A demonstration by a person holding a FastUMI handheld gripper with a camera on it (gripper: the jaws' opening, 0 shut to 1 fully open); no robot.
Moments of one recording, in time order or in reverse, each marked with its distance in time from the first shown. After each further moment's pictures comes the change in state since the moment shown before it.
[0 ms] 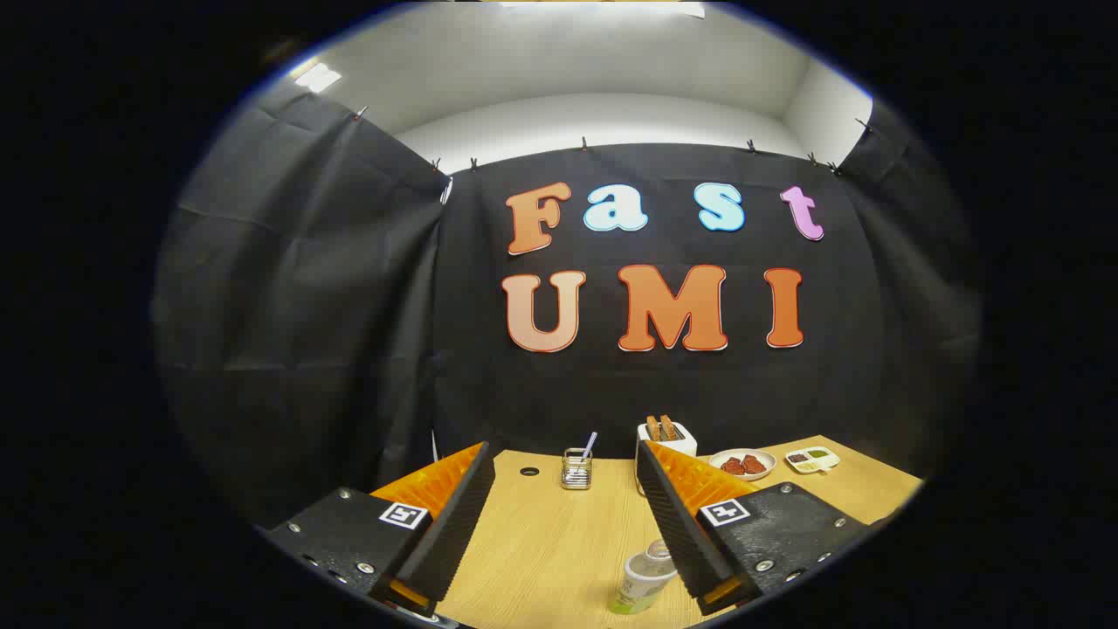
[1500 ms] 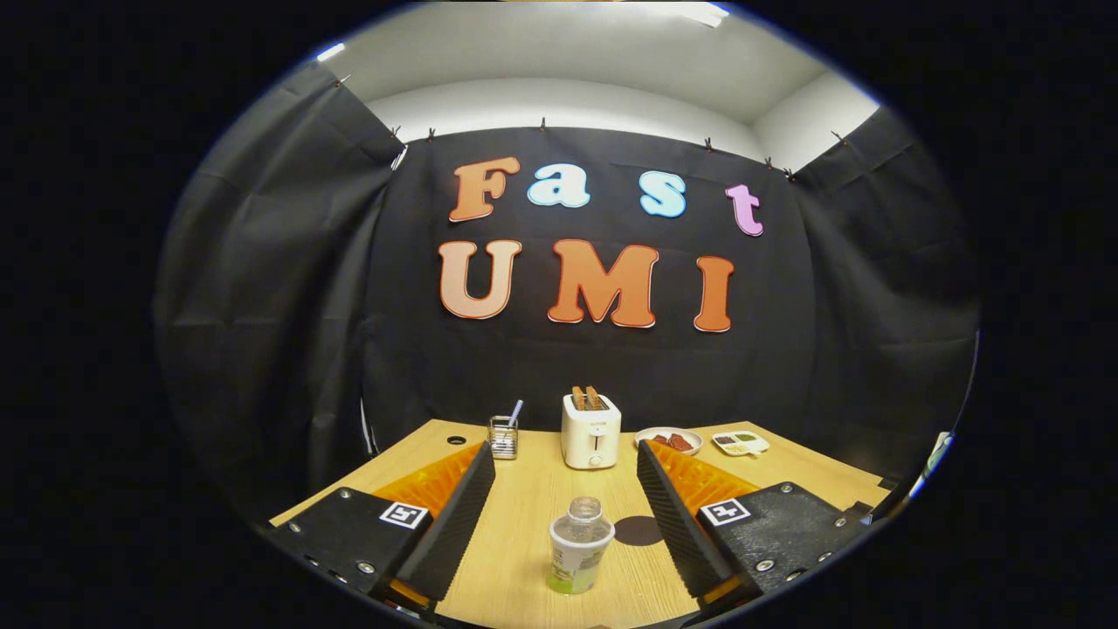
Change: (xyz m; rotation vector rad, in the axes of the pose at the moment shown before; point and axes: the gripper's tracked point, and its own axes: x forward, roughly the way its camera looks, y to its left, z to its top) arm -0.024 -0.068 -0.058 -0.060 0.061 -0.259
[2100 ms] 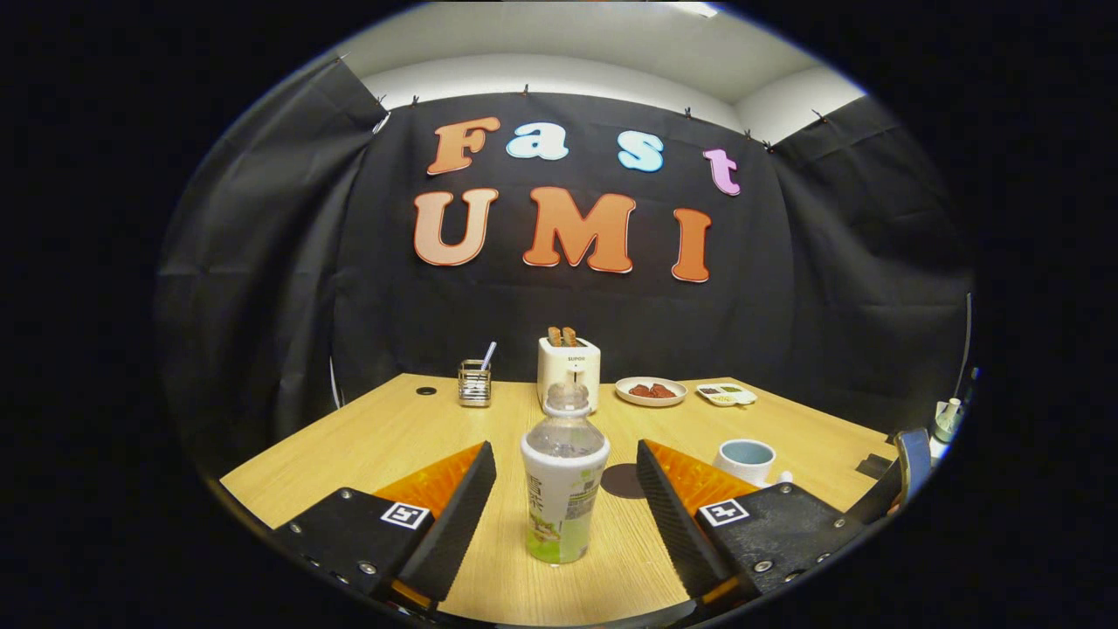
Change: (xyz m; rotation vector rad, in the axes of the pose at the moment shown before) arm 0.020 -0.005 -0.130 -0.011 0.120 -0.070
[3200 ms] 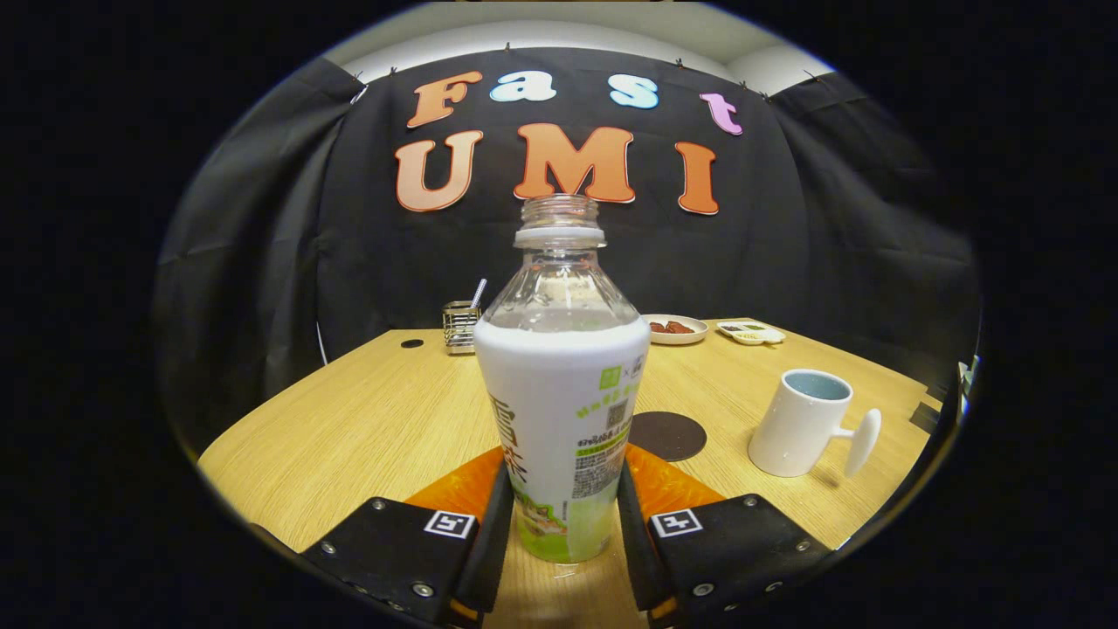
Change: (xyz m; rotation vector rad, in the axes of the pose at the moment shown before) arm 0.069 0.008 -0.076 0.071 0.138 0.036
